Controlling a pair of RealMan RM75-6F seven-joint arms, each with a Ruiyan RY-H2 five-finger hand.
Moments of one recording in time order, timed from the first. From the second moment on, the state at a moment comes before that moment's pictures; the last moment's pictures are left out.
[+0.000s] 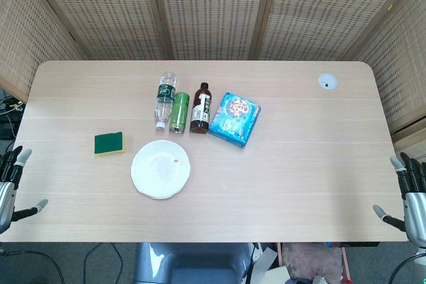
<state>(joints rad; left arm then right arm) -0.04 -1.05 -0.04 -1.80 1.48 1.53 0.15 -0.01 -1.05 0.08 -1.70 -1.54 1.62 -0.09</state>
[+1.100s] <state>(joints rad) -0.45 -1.42 -0.19 -1.18 1.25 0.94 -0.03 0.02 -1.06 0.11 -1.68 -1.44 1.53 -0.10</state>
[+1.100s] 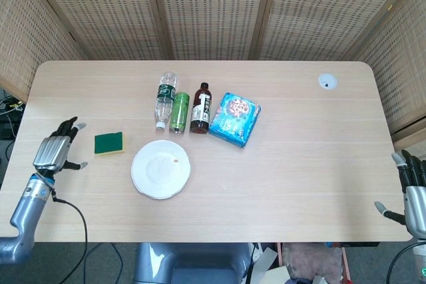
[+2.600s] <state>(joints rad) -0.68 -1.75 -0.21 -0.67 1.20 0.74 -0.09 0.05 -1.06 0.11 -1.67 -1.39 1.47 -0.07</state>
